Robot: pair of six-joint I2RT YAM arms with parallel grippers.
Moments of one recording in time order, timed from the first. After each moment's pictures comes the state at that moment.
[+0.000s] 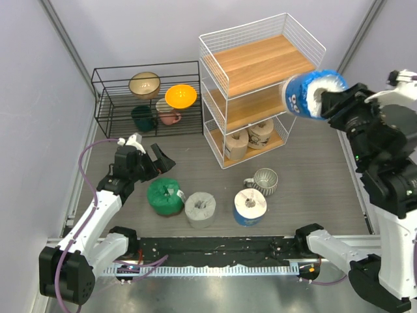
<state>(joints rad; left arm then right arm) -0.21 0.93 0.59 -0.26 0.21 -0.65 0.30 0.96 1.70 -0.82 0.37 0.41</state>
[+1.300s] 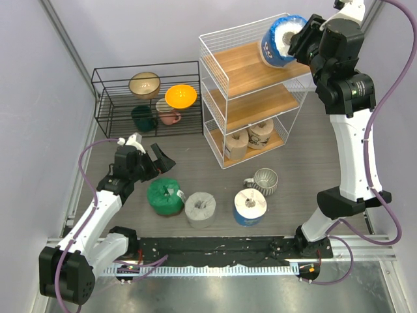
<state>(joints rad) -0.21 0.93 0.59 -0.26 0.21 -0.66 0.30 1.65 2.39 -0.80 0.37 0.34</state>
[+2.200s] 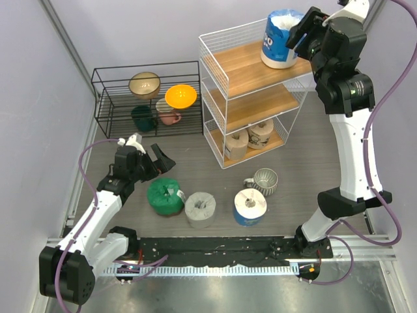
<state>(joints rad) -0.21 0.93 0.58 -0.25 0.21 -0.66 0.28 1.64 2.37 -0.71 0.36 0.34</state>
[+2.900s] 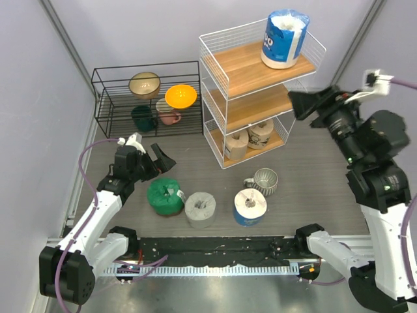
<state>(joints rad) -0.21 0.93 0.58 -0.24 0.21 -0.66 0.28 0.93 1.56 -0.49 0.01 0.46</state>
